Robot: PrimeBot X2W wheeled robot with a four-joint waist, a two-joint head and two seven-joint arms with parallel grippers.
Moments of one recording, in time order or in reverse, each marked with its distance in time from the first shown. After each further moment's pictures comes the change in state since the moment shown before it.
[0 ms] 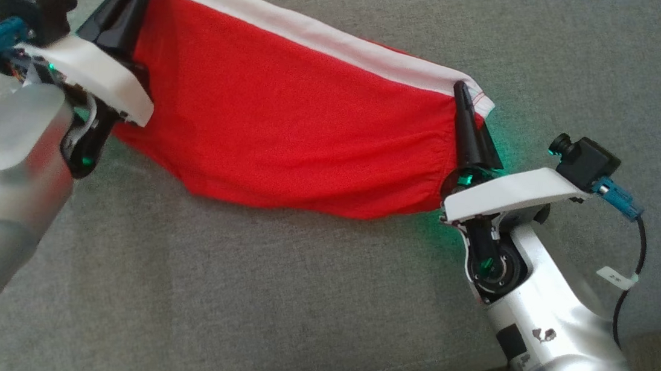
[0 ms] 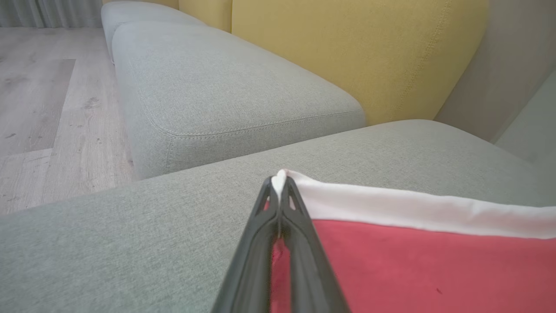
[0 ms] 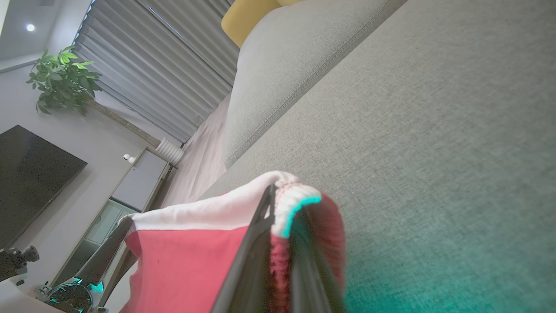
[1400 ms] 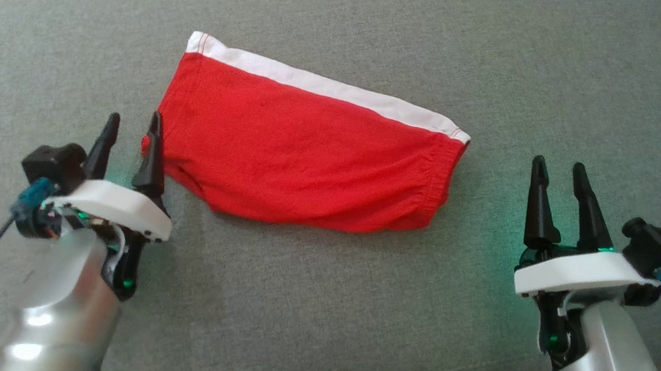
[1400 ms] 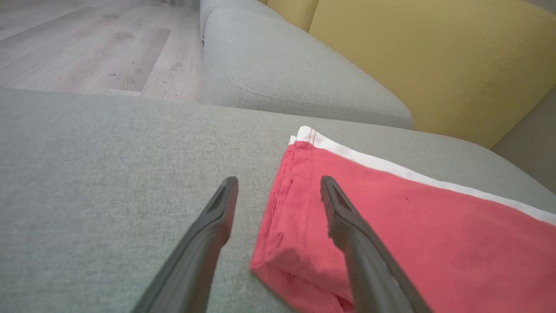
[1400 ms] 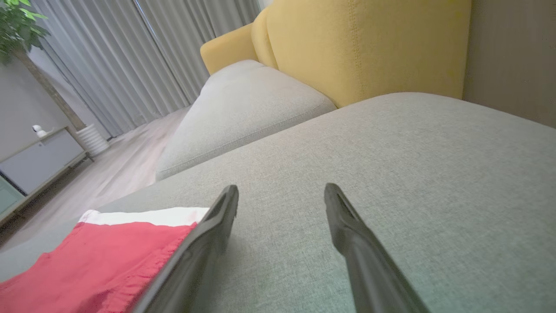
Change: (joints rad) left arm 0.436 -0.227 0.629 0.032 0.359 0.009 0.000; right arm 0.270 -0.025 -0.368 -0.095 -0.538 0.000 0.000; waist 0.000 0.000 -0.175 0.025
